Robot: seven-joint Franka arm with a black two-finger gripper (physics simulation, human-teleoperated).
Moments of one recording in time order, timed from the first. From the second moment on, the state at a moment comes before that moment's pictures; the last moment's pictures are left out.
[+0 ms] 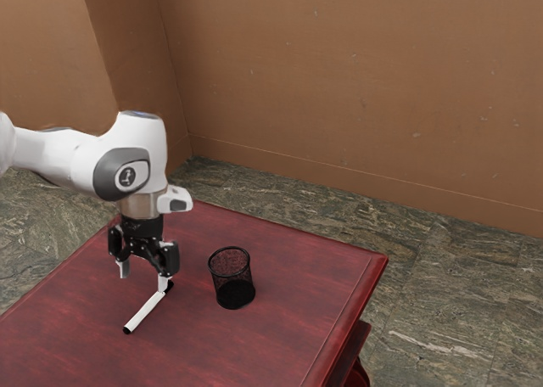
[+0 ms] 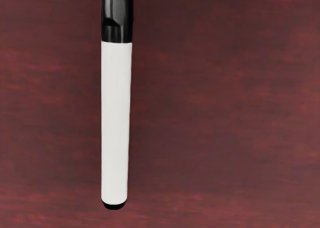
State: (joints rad) arm -0.03 0.00 0.05 -2.28 0.02 1.96 -0.06
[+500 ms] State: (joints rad) arm -0.04 0.00 0.05 -2.54 0.08 2.40 -0.08
